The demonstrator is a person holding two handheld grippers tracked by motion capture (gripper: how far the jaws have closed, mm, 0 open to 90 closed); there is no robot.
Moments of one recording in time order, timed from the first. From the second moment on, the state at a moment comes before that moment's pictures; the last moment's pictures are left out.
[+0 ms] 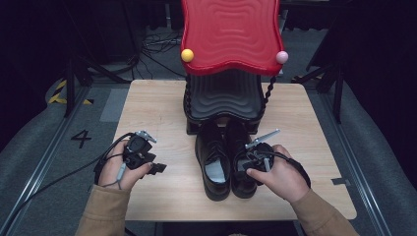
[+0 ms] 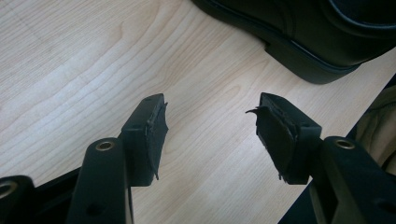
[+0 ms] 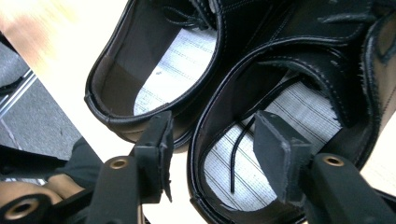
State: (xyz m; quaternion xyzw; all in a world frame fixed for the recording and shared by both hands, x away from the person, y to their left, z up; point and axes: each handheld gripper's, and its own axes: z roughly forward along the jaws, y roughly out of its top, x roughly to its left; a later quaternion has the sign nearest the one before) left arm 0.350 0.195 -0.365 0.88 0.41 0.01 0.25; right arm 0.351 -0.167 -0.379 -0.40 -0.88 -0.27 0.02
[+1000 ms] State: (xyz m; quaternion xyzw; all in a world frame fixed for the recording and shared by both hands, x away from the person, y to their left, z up) left arm 0.358 0.186 -0.369 0.88 0.39 0.00 0.25; right arm 0.374 -0.113 -0.412 -0.46 -0.87 -0.19 0.01
